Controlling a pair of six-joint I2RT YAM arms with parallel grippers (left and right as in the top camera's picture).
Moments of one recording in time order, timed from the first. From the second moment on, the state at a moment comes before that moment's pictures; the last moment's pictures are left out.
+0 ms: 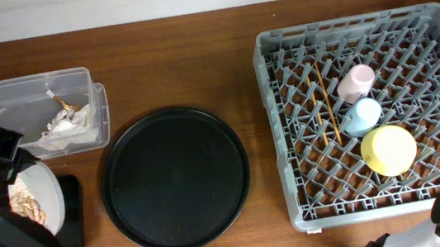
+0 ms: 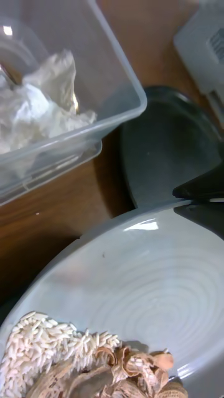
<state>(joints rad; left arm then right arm) 0.63 1.92 1.79 -1.45 0.32 -0.45 -0.64 1.74 2.21 -1.69 -0.19 0.21</state>
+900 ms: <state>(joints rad) 0.99 1.99 1.79 -1.53 0.84 -0.16 -0.64 1.74 2.21 -1.69 -0.19 0.21</state>
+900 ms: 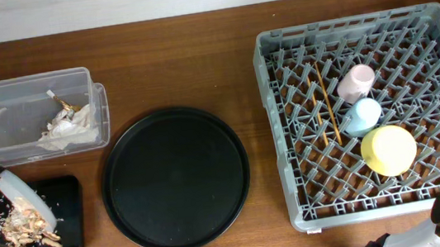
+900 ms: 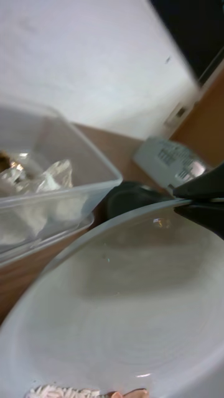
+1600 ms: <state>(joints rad) 1.10 2.00 1.79 -1.64 1.01 -0.01 -0.64 1.74 2.21 -1.69 -0.19 0.21</state>
